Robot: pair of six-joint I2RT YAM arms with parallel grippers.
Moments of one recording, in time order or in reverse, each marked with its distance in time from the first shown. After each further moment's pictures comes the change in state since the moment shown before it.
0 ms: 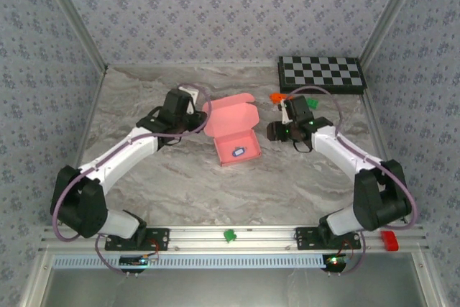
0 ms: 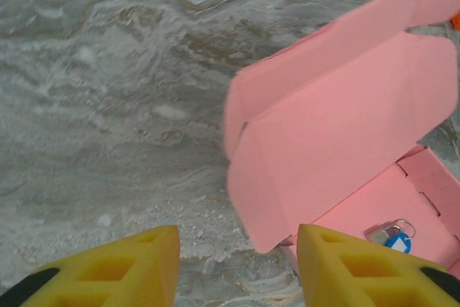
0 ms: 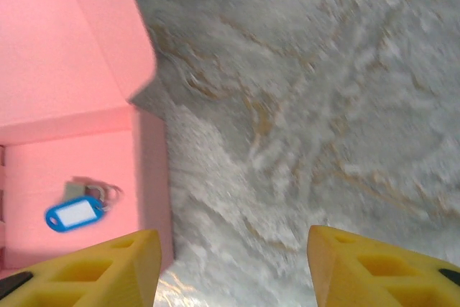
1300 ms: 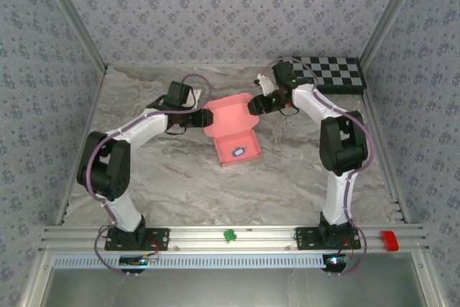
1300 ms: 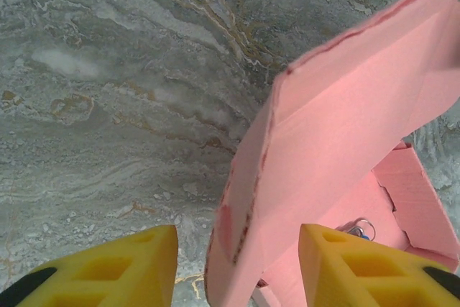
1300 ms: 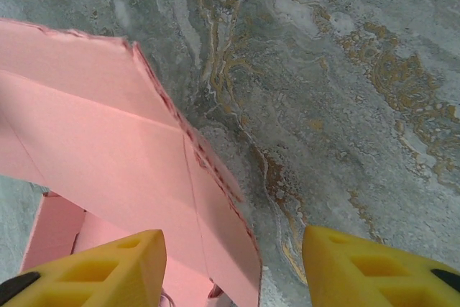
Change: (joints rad) left arm 0.124 0.321 0.136 0.016 0.389 -0.061; right arm -0.071 0.549 0.616 -0.183 -0.402 -0.325
